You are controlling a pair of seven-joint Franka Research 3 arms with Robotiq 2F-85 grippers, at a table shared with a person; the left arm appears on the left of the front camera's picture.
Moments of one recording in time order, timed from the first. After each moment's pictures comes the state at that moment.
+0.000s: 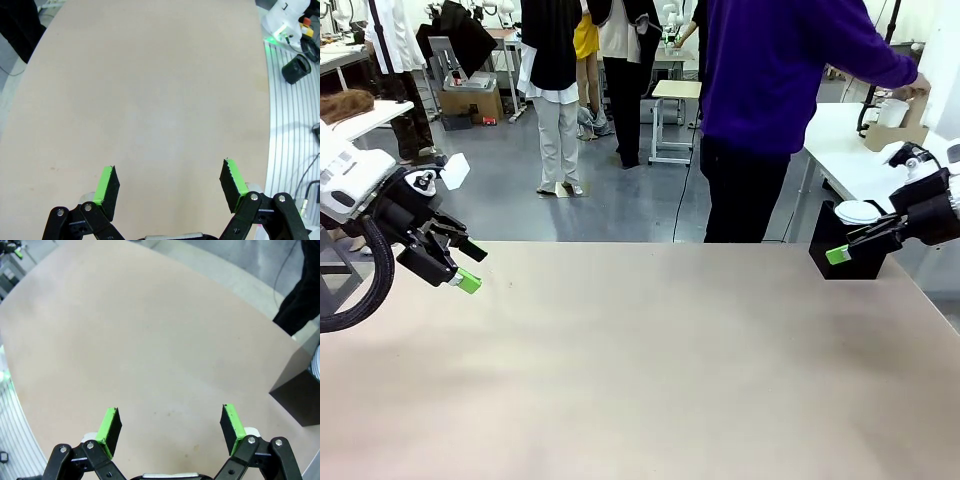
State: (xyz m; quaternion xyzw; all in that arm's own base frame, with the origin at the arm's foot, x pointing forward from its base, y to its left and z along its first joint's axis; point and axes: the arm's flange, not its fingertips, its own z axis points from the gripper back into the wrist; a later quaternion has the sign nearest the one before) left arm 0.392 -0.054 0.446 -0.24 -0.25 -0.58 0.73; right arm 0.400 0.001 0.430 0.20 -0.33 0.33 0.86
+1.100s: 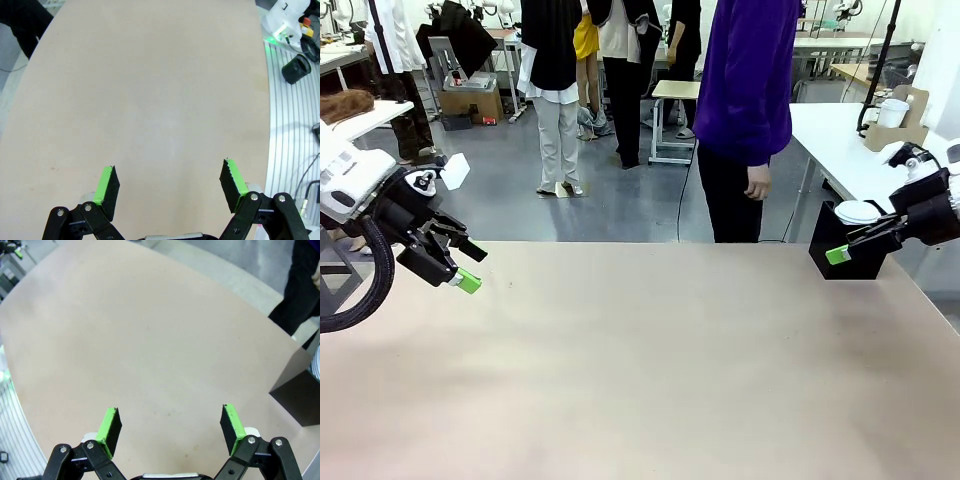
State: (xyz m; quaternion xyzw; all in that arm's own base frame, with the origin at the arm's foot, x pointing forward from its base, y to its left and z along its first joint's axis) left arm 0.392 -0.054 0.446 -0.24 -0.25 -0.58 0.73; right arm 0.400 0.001 0.430 0.20 -0.33 0.33 0.86
